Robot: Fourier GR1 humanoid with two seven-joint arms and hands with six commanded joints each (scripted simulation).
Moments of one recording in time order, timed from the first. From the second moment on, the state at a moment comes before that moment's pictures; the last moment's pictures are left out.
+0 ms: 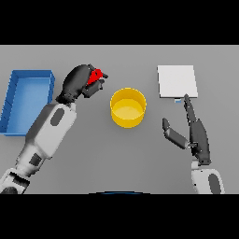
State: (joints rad) left arm -0.69 0.20 -0.31 -1.05 -0.49 0.06 0.17; right arm 0.08 -0.07 0.11 -1.69 0.25 -0.06 -0.07
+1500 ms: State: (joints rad) left arm -1.21 0.25 -1.09 -0.75 -1.08 -0.26 0.01; right arm 0.10 -0.03 0.10 -1.67 0.24 -0.09 -0.07
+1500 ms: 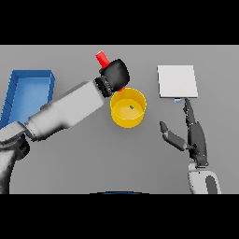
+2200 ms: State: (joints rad) left arm -1.38 0.23 -1.28 -0.68 -1.16 -0.29 -0.10; right arm 0.10 -0.03 0.11 -1.67 0.28 -0.11 -0.09
